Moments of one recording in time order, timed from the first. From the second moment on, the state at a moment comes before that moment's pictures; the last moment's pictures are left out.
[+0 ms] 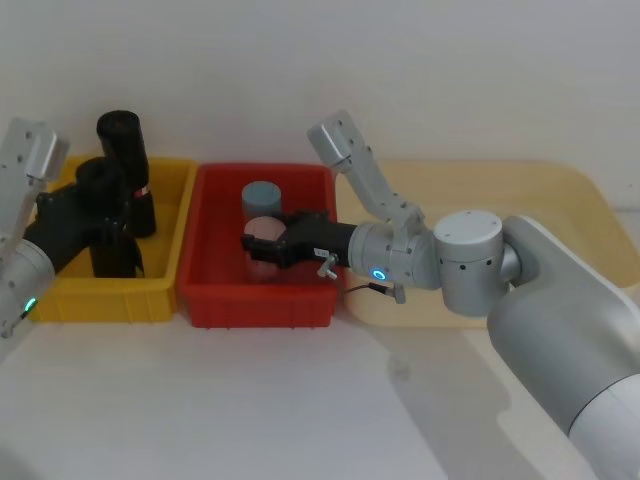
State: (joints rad) left arm -0.33 0.40 0.23 -1.51 -0.28 0.23 -0.17; right arm 0.81 0.10 -0.65 -0.90 0.34 0.27 0.53
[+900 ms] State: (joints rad) left arm -0.46 0.35 0.26 -1.60 -0.30 0.25 -0.26; right arm 0.76 0.21 -0.55 -1.21 0.38 0.22 0.51
